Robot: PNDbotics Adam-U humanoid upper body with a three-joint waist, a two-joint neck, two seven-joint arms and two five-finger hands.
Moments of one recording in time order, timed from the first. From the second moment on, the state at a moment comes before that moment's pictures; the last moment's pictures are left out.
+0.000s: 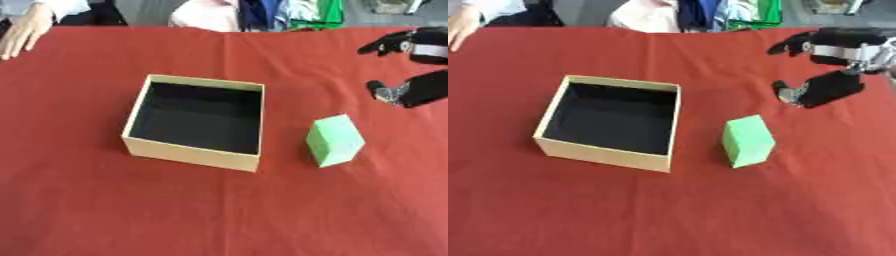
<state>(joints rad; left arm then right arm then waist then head) -0.11 0.12 0.27 -1.98 0.01 -0.37 0.10 -0.67 -0.78 0.13 -1.72 0.65 0.09 0.91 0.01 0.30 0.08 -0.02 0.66</state>
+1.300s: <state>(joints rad) -0.11 0.12 0.27 -1.98 0.01 -0.36 0.09 -0.67 -0.88 0.25 -1.71 0.38 0.11 0.91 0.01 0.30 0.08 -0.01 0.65</state>
